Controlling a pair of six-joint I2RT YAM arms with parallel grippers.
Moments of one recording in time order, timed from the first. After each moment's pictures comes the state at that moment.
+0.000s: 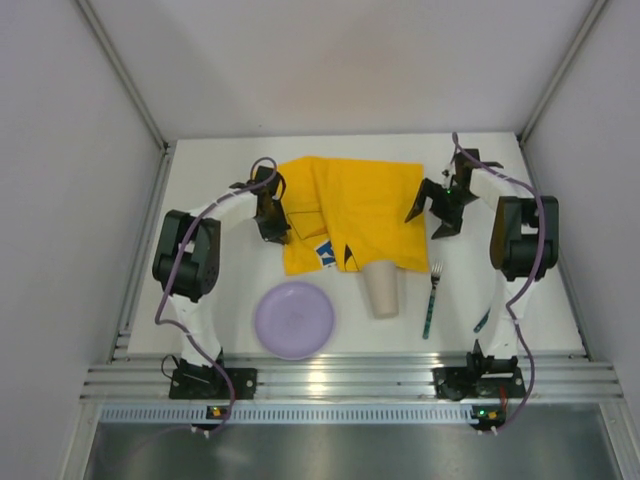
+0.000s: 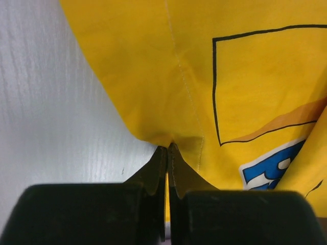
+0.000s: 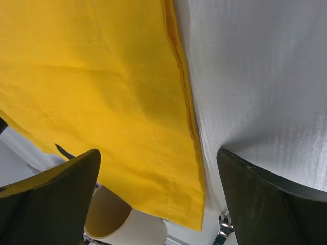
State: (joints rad) left arm -0.29 1.97 1.35 -0.60 0.08 -0.59; right arm 0.01 2.08 1.54 -0.81 -0.44 0.38
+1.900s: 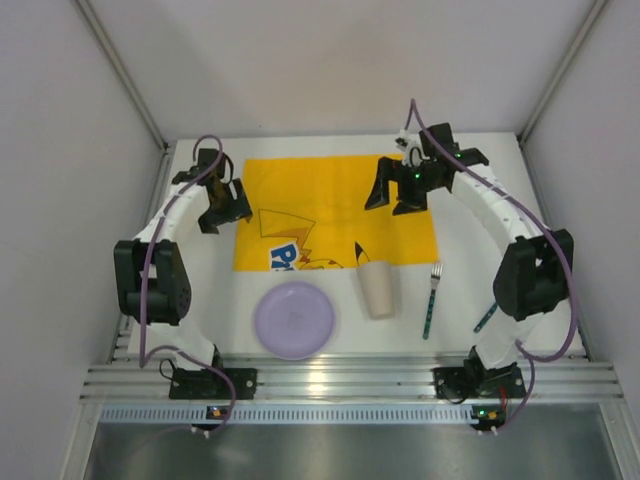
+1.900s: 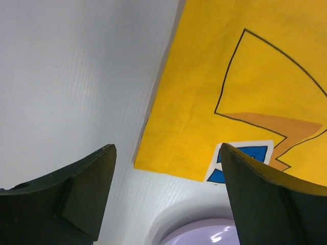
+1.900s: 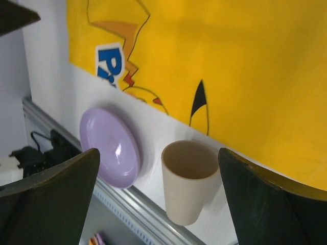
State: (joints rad) left arm -0.05 1.75 1.41 -0.79 -0.09 -0.41; right arm 0.26 1.74 1.59 -0.82 -0.50 0.32
